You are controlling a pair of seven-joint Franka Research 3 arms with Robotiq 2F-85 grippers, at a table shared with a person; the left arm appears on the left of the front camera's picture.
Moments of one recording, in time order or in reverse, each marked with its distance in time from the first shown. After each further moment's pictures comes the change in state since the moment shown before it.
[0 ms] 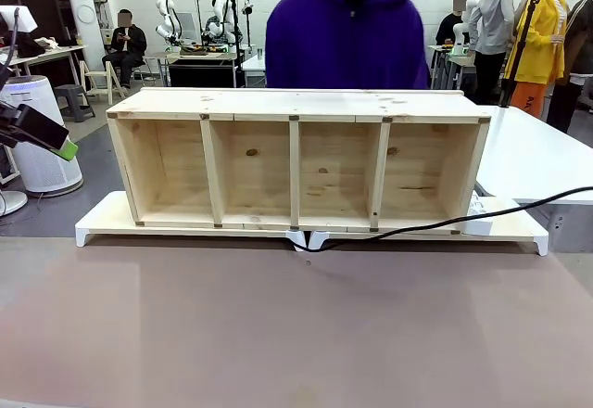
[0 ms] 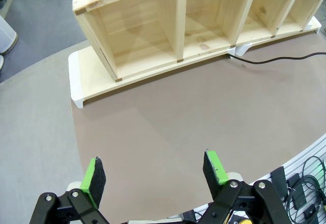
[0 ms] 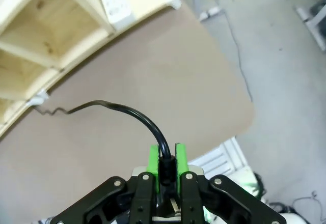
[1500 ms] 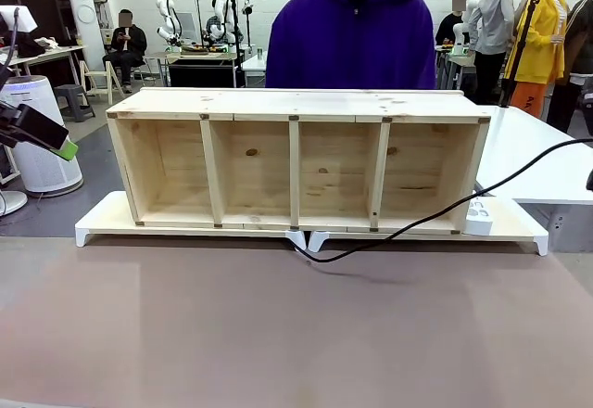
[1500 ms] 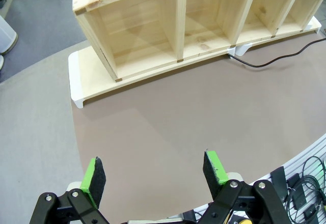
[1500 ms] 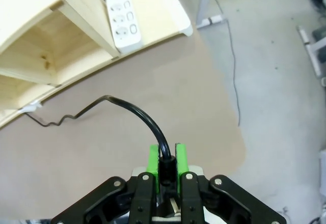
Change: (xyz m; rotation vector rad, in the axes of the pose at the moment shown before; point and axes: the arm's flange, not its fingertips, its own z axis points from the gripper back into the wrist) left arm 0.000 0.000 0.000 0.000 0.000 0.000; right arm 0.118 0.043 -0.044 -0.024 0.083 0.166
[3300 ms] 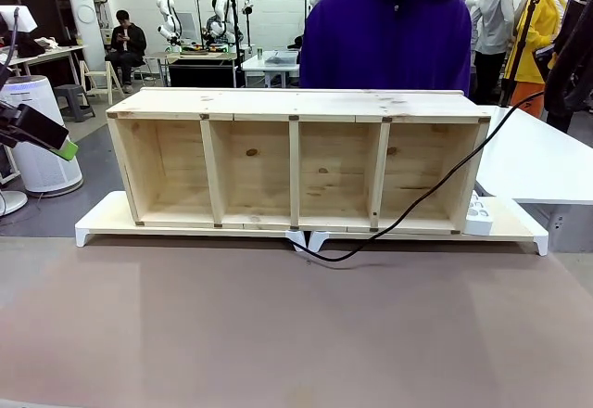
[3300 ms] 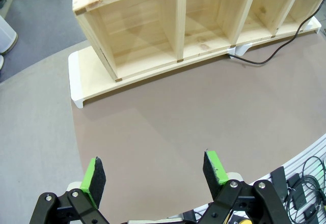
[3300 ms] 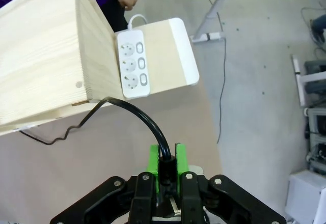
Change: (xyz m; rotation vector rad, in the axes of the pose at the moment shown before) left arm 0.000 0.000 0.000 0.000 0.000 0.000; right arm 0.153 0.056 -0.034 -0.049 0.060 0.170
